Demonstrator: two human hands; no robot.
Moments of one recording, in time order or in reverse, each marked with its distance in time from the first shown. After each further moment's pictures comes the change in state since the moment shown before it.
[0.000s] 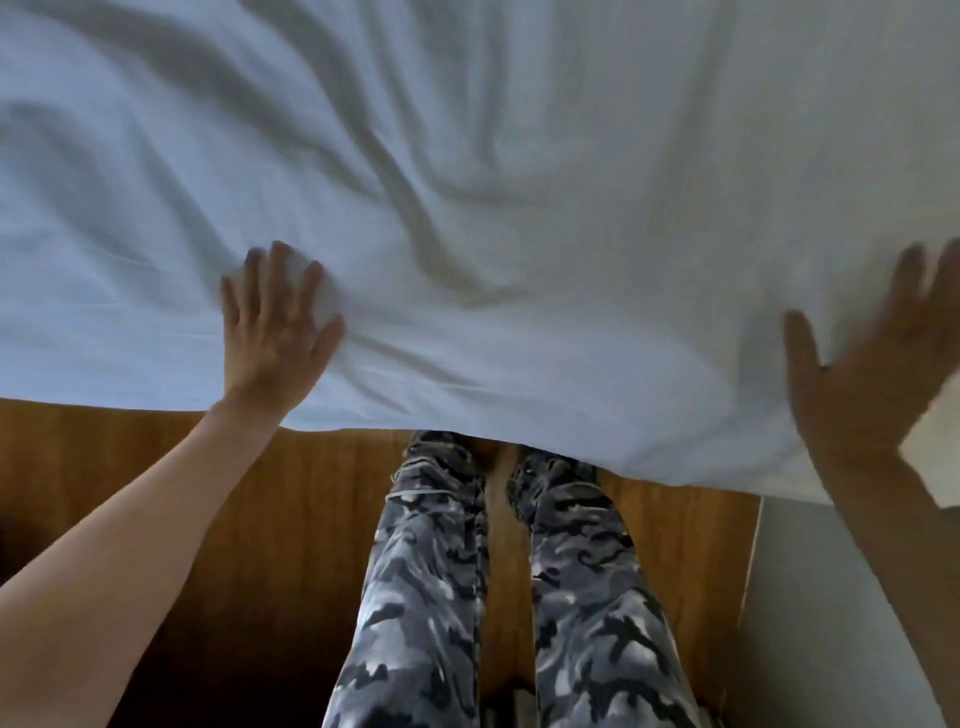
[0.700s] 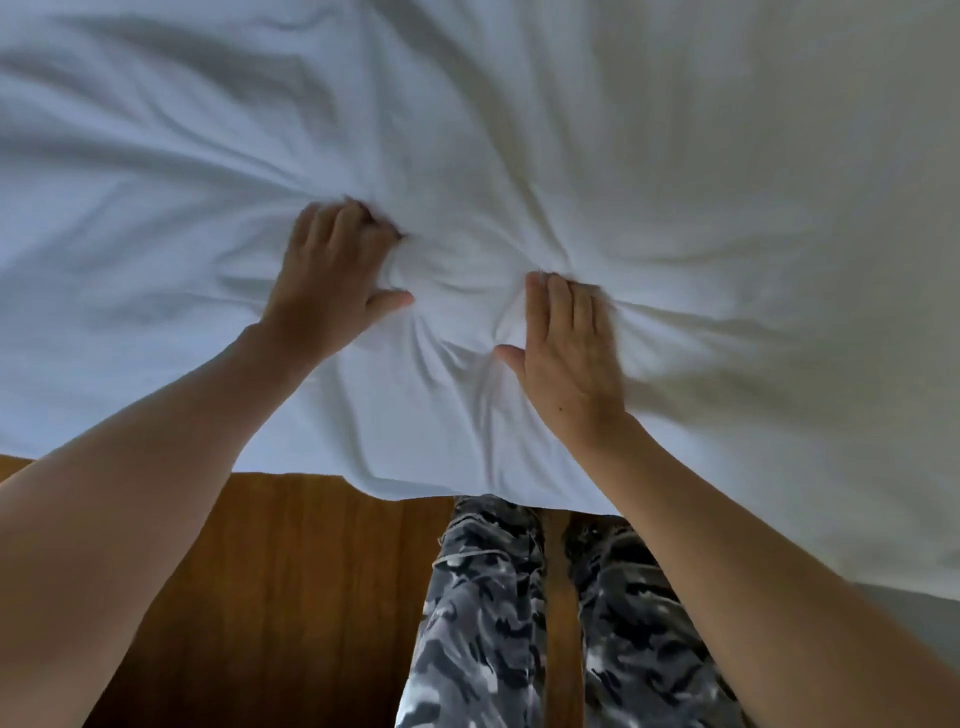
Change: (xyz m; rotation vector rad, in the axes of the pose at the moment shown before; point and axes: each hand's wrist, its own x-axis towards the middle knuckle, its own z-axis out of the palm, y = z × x) left_hand 0.119 -0.106 -0.003 0.116 0.112 0.285; right_hand -0.037 -0.292 0.165 -0.242 -0.312 -0.549
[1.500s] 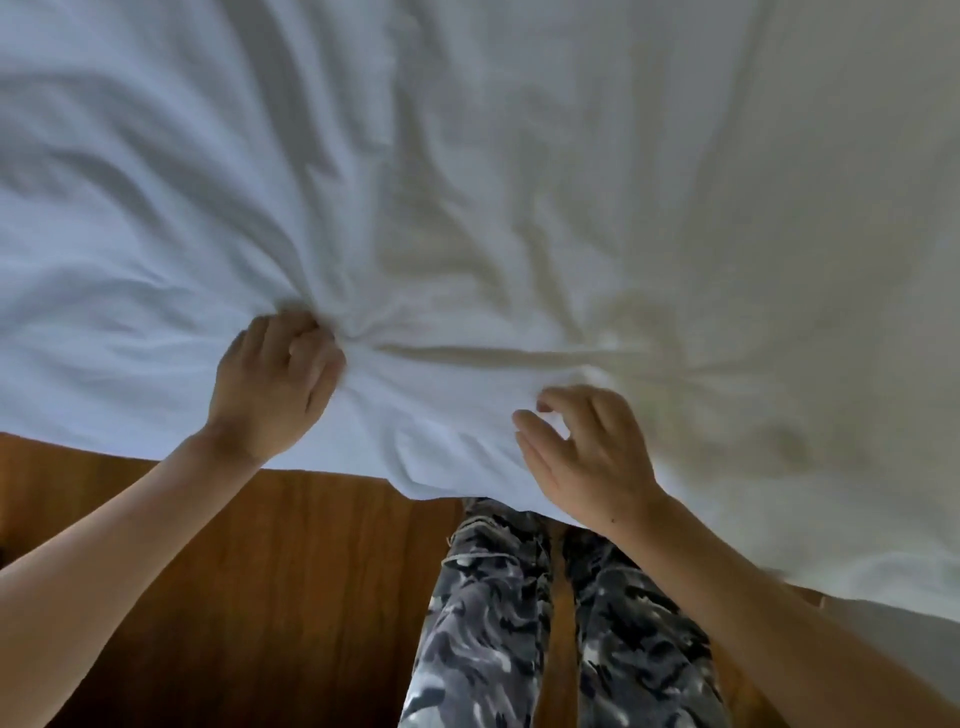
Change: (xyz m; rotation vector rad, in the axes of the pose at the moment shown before) left_hand -0.123 -0.042 -0.011 -0.084 0.287 -0.083; right_hand -0.046 -0.030 -0.041 0.286 0.498 -0.407
